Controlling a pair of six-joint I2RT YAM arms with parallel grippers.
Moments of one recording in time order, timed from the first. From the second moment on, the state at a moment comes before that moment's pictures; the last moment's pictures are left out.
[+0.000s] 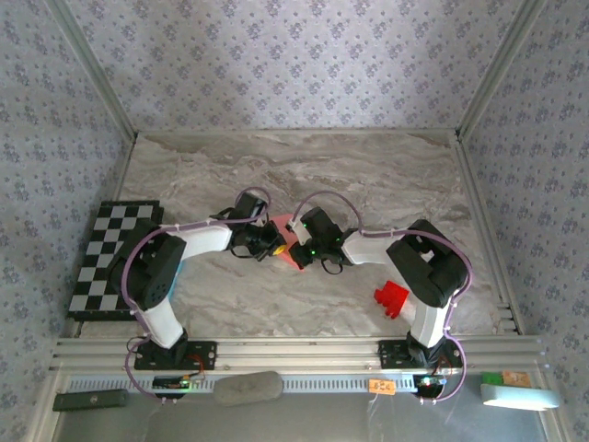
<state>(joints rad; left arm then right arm) -0.58 1.73 0.89 -0.16 0.45 -1.19 0.75 1.80 0.88 0.04 -0.22 0.14</state>
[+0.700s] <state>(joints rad) -0.58 1.76 0.86 -0.14 0.44 -1.19 0.75 1.80 0.88 0.04 -0.22 0.14</state>
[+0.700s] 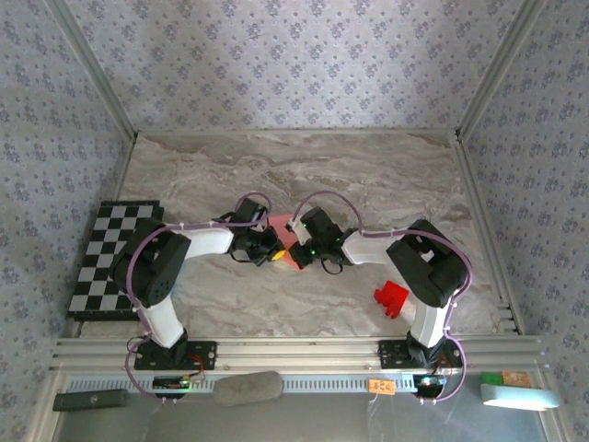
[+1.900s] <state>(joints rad) -0.59 1.76 0.86 -0.14 0.43 -1.20 0.66 1.65 0.91 -0.10 -0.33 0.27</state>
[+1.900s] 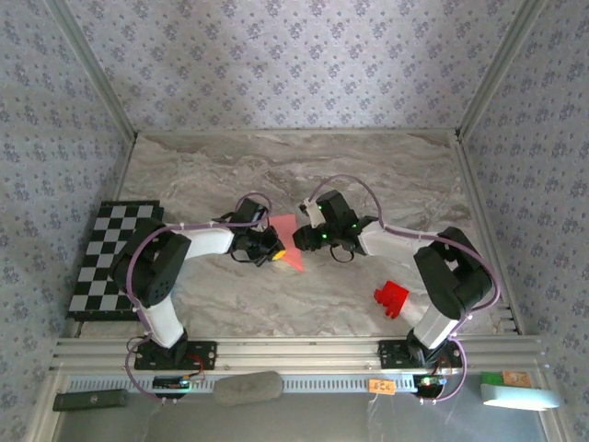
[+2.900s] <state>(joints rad) -0.59 1.76 0.86 -0.13 0.43 -1.22 0.67 1.82 0.94 -0.15 -0.57 0.44</state>
